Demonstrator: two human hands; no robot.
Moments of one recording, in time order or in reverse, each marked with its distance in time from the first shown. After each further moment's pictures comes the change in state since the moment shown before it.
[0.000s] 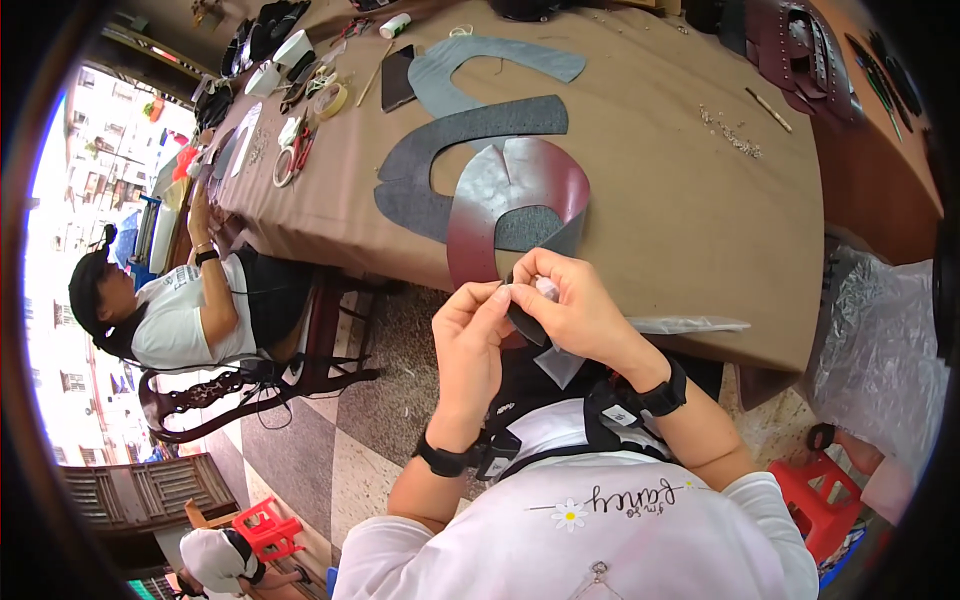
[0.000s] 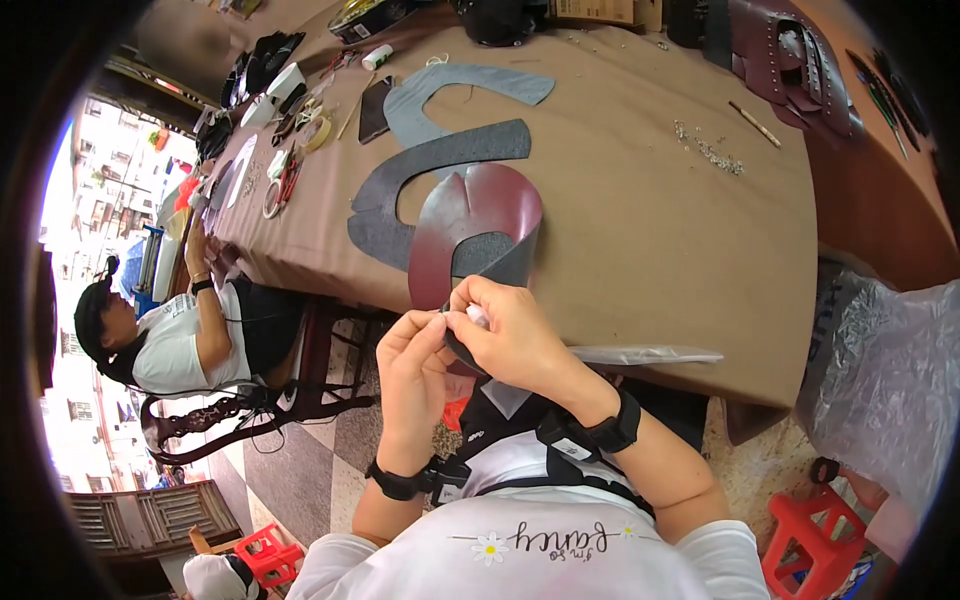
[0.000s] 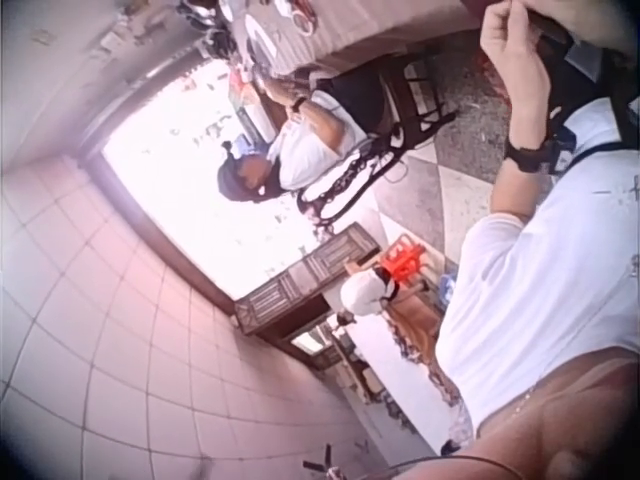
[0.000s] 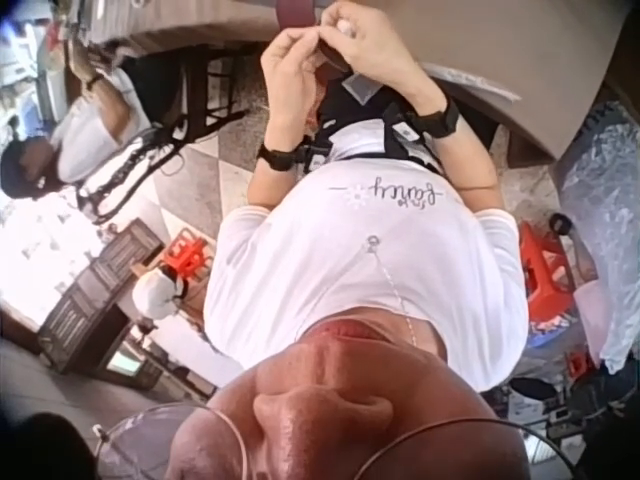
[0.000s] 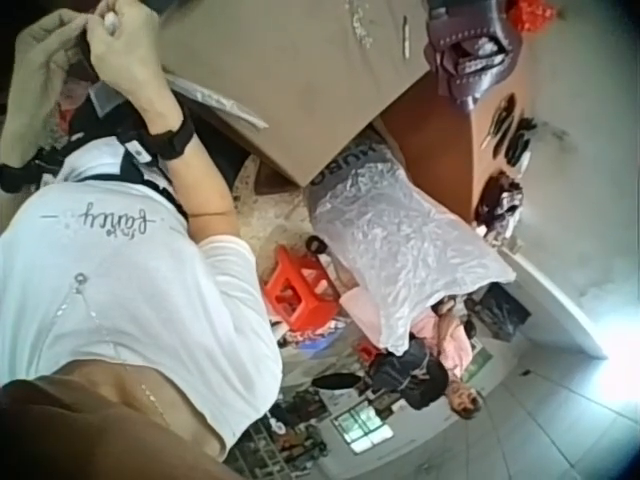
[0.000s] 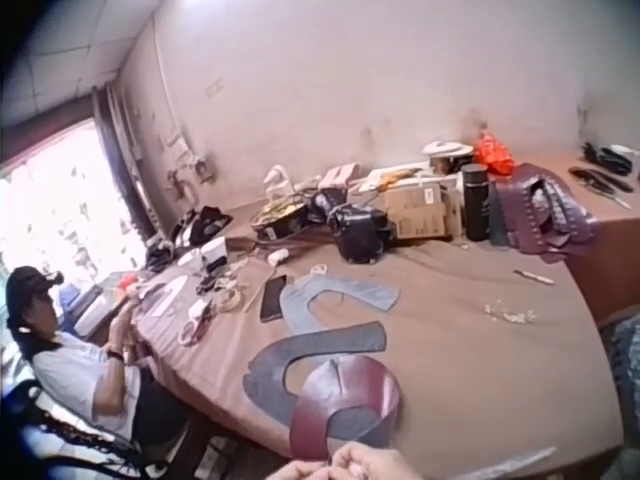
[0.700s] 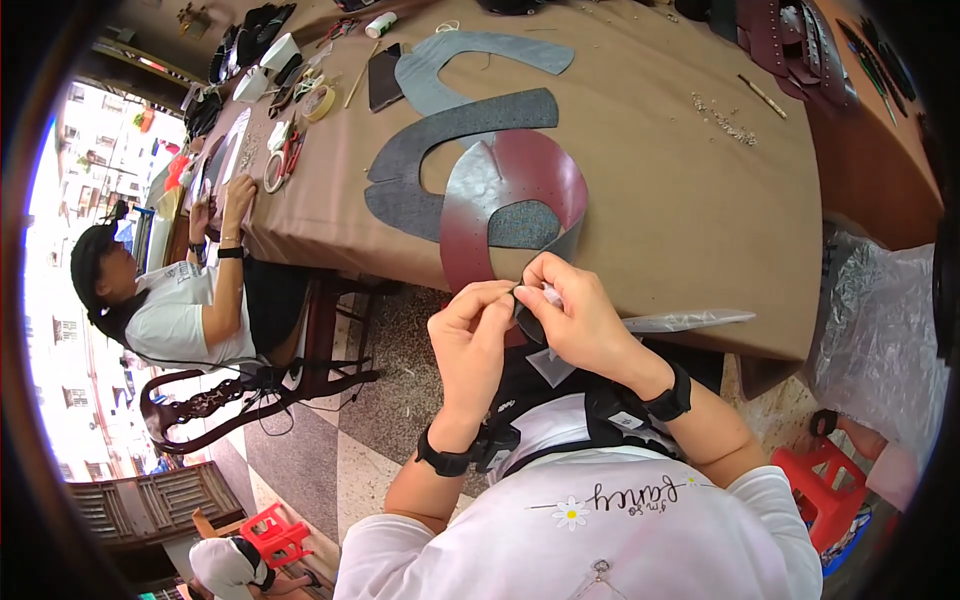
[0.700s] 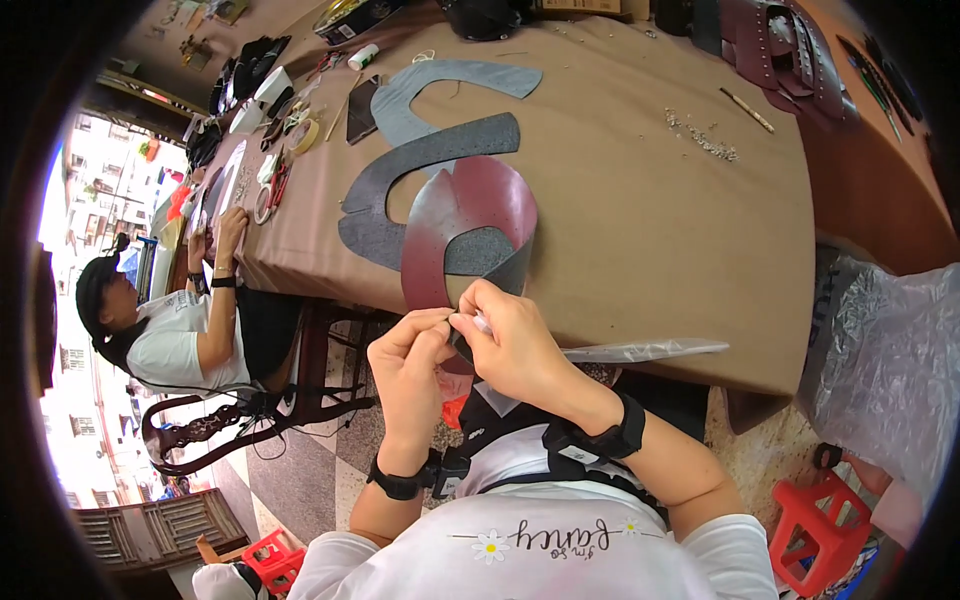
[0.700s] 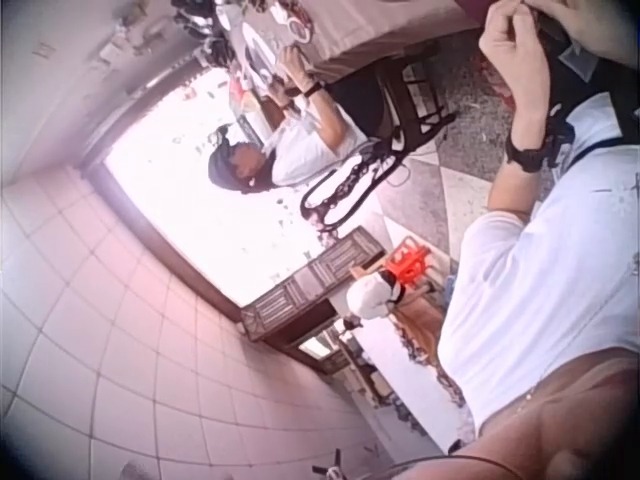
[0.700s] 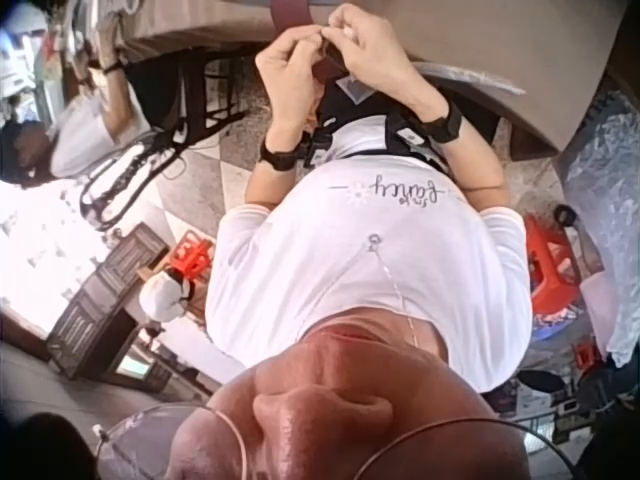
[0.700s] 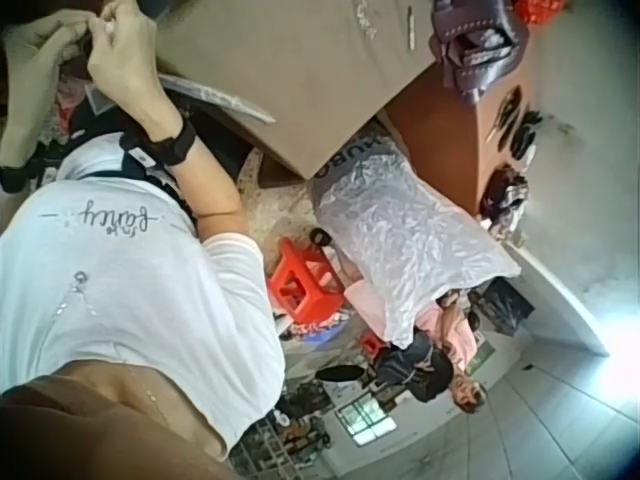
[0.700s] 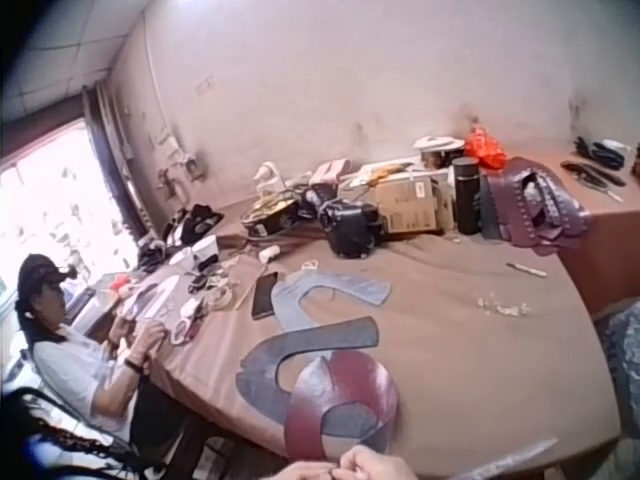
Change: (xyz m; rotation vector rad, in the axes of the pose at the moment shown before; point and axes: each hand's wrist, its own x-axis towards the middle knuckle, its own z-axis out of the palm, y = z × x) left_hand -0.001 0.003 0.003 0.552 0.012 0.232; right_hand -0.016 0.001 0.000 -0.151 0.063 -0.051
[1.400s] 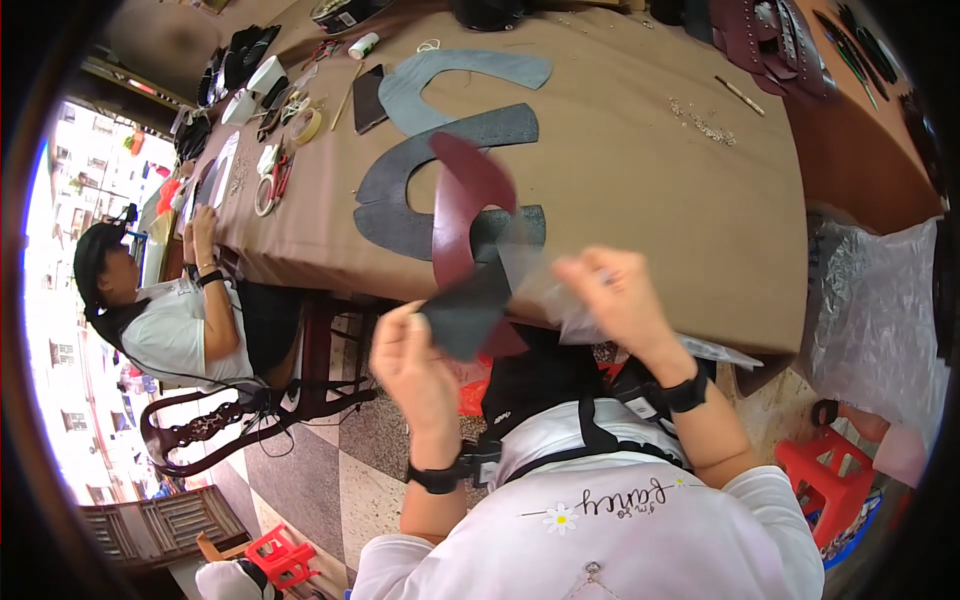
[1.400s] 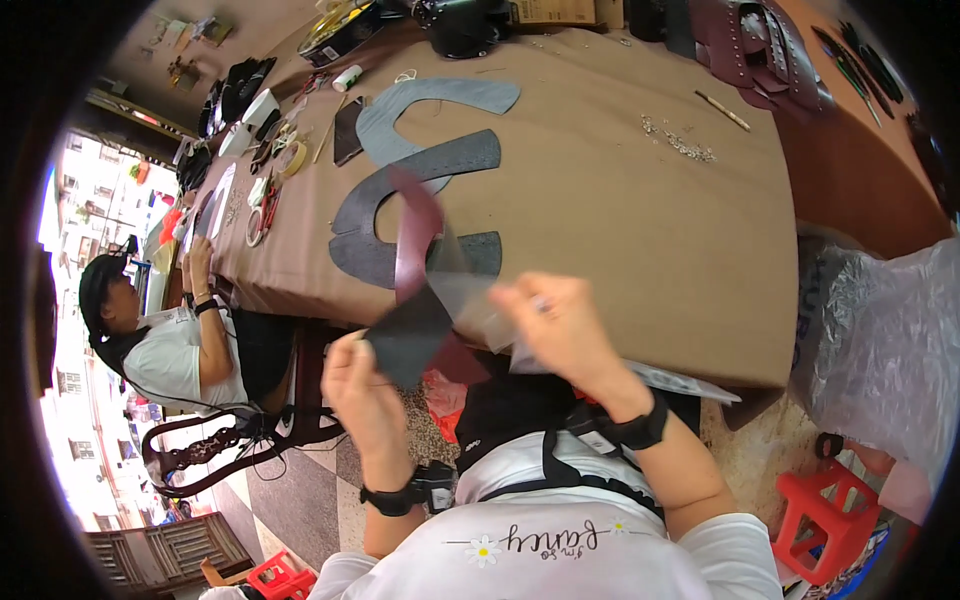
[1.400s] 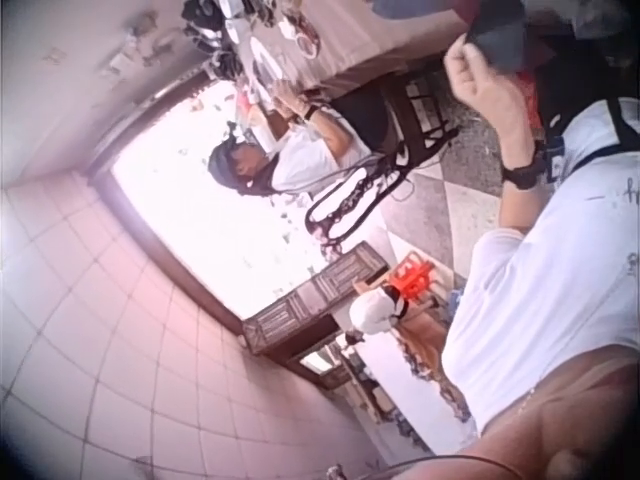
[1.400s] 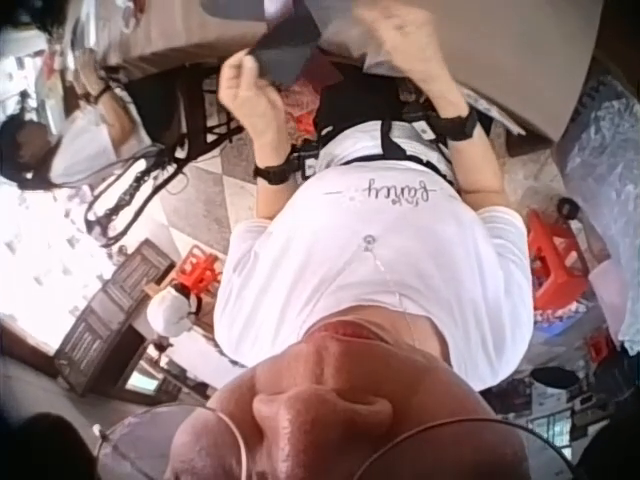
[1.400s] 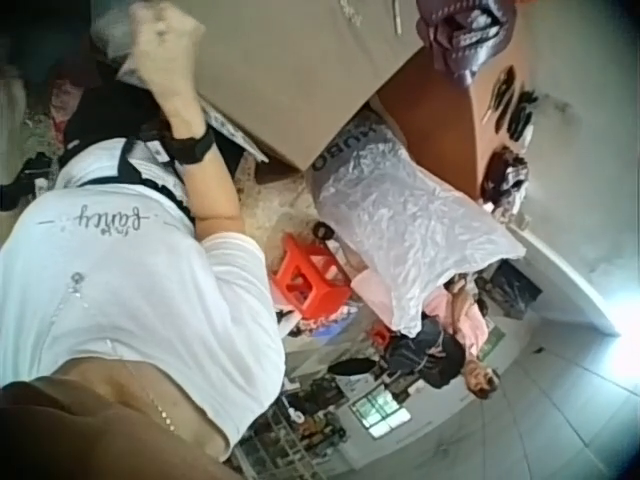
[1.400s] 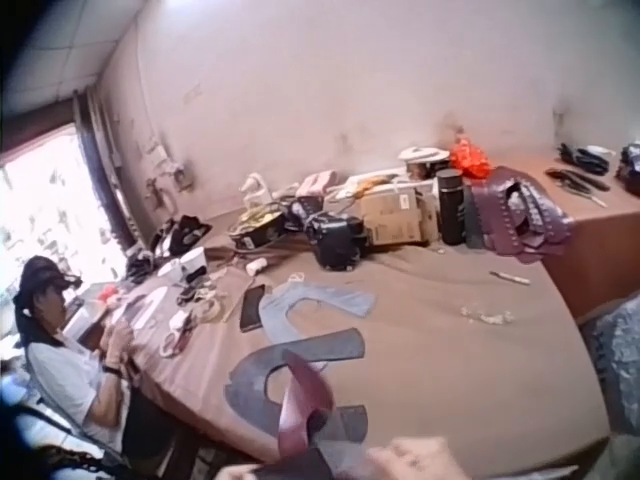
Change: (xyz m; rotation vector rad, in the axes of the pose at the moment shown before) left_hand 0.001 -0.013 -0.029 -0.430 0.296 0.074; right_hand -0.003 0.006 -0.045 -0.070 0.206 0.006
